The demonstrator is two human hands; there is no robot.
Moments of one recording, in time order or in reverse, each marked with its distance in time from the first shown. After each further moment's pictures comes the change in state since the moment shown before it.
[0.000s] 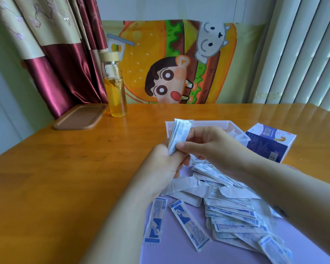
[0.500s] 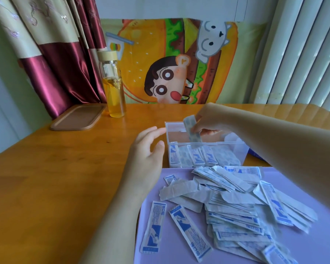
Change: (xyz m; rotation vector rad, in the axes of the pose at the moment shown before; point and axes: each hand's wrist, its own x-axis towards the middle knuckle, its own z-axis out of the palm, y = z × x) left_hand 0.010 -0.013 -0.023 0.384 0.335 0.189; right_hand 0.094 -0.003 -0.055 -0.750 0.124 0.467
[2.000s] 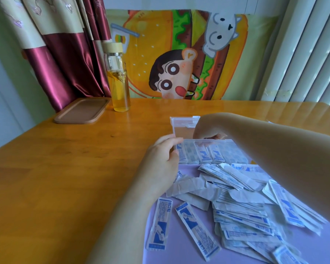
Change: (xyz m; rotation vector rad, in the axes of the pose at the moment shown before) left_hand -0.002 -0.012 0.010 0.185 -0.206 -0.023; right_hand 0.038 0.004 0.035 -0.285 -0.248 0.076
